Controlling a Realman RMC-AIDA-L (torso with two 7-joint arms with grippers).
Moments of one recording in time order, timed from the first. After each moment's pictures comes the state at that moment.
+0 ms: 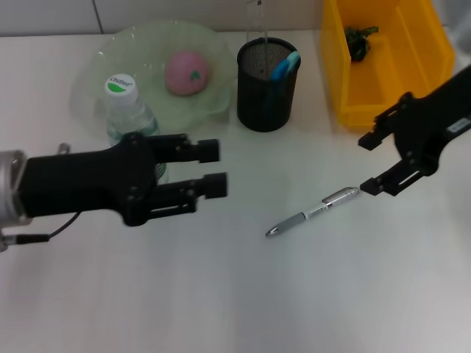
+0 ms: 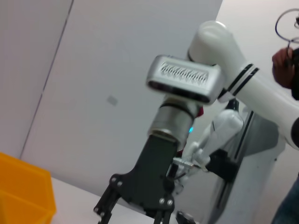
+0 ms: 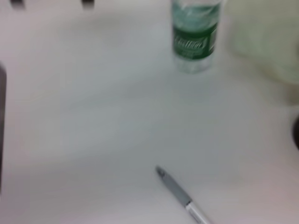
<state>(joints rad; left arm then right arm) -0.35 -2.06 1.07 0.87 1.54 1.79 -1.57 0.78 2.03 -1.04 -1.23 -2.51 -1.86 1.84</state>
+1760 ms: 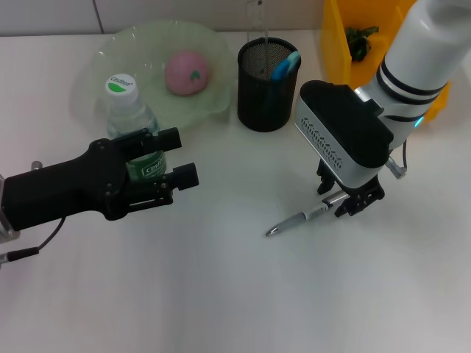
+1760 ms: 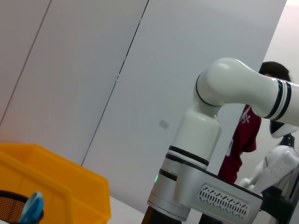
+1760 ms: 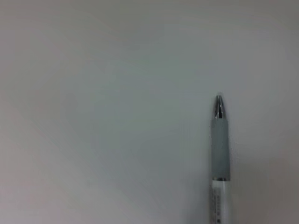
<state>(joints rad) -0.30 -2.07 0.97 0.73 1.54 1.75 -1.46 1.07 2.09 -1.43 -0.62 -2.66 -1.39 1.38</state>
